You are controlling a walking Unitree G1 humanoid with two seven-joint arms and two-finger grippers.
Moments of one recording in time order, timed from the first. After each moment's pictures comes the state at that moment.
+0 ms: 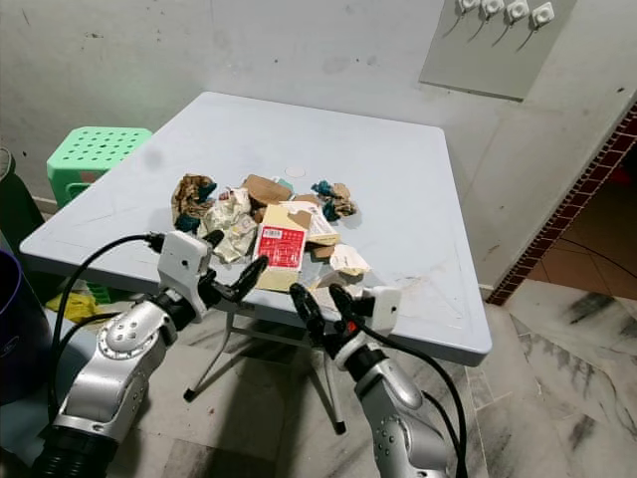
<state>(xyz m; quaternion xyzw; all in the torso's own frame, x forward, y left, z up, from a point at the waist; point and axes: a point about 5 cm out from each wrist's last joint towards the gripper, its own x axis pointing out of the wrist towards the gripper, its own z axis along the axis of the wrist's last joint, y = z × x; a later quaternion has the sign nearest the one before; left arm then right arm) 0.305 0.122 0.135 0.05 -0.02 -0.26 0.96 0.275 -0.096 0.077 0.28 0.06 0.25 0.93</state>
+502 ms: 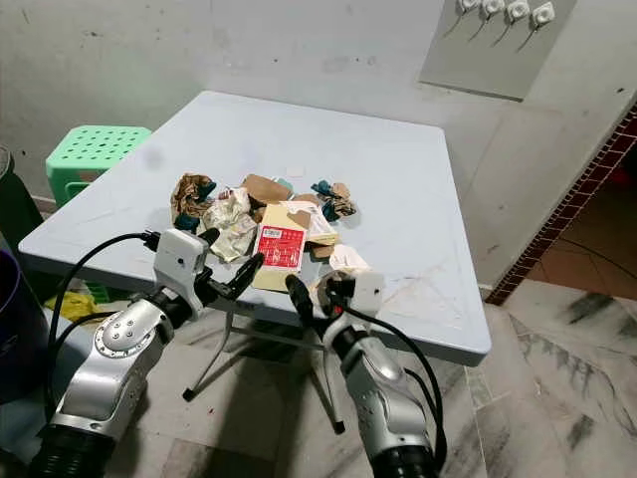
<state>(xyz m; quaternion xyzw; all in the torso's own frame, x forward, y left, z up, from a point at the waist) 0.307 0.126 0.137 0.05 -0.02 -0.25 0.97 0.305 -0.079 0.082 0.24 0.08 0.19 0.95</state>
